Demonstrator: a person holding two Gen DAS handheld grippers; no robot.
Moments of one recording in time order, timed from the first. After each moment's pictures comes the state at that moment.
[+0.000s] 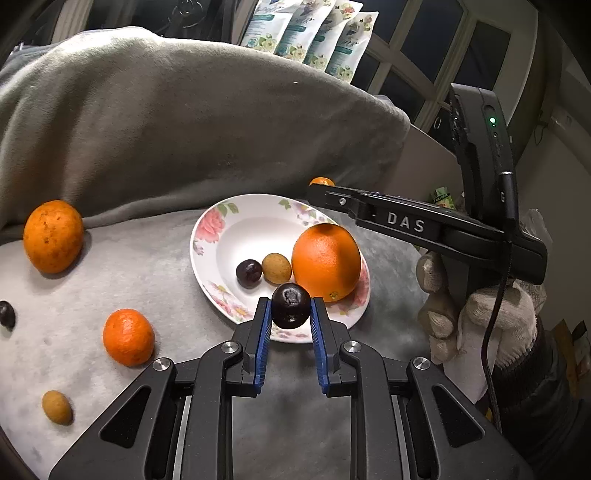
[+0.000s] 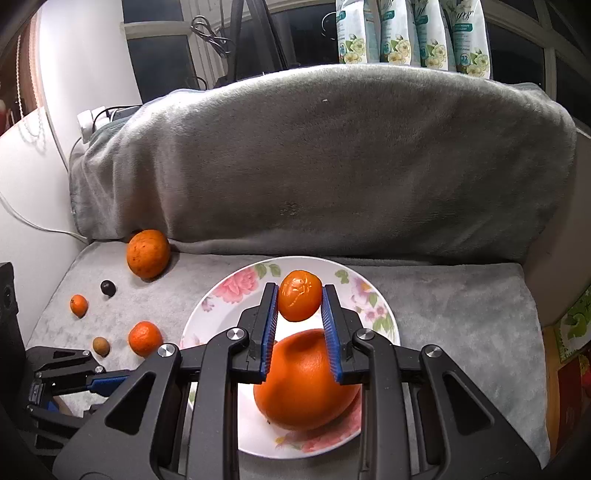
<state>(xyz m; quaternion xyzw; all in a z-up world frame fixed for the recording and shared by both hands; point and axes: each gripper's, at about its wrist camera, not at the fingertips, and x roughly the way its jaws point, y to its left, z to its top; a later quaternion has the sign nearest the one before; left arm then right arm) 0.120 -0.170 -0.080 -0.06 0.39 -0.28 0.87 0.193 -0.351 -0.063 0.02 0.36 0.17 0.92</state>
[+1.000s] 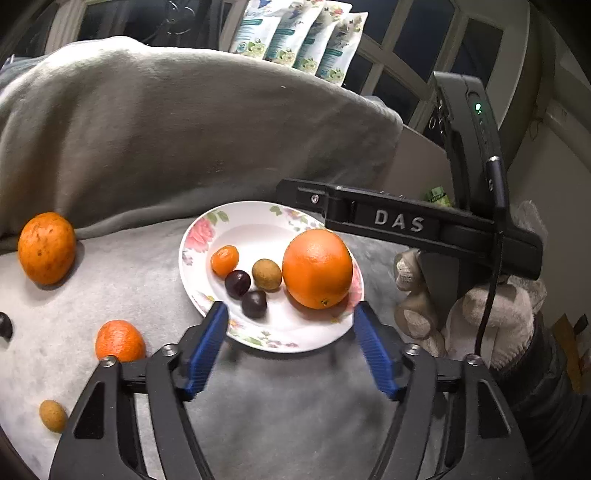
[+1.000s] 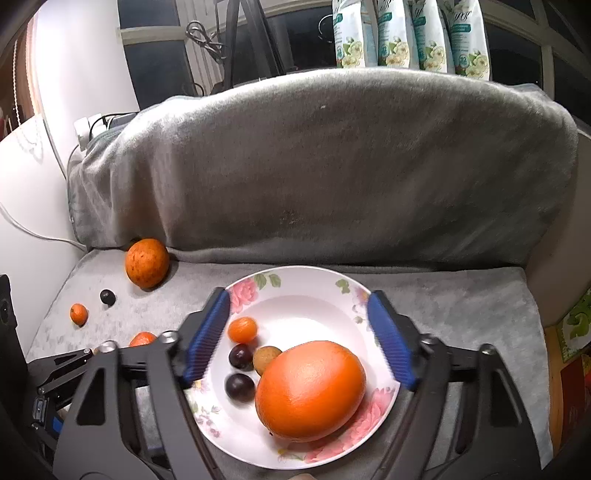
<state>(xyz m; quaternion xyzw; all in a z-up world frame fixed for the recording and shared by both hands) 0.122 -0.179 -0.079 -0.05 0.38 -0.29 0.88 0.194 -0.351 -0.059 0.03 0.35 0.16 0.92</state>
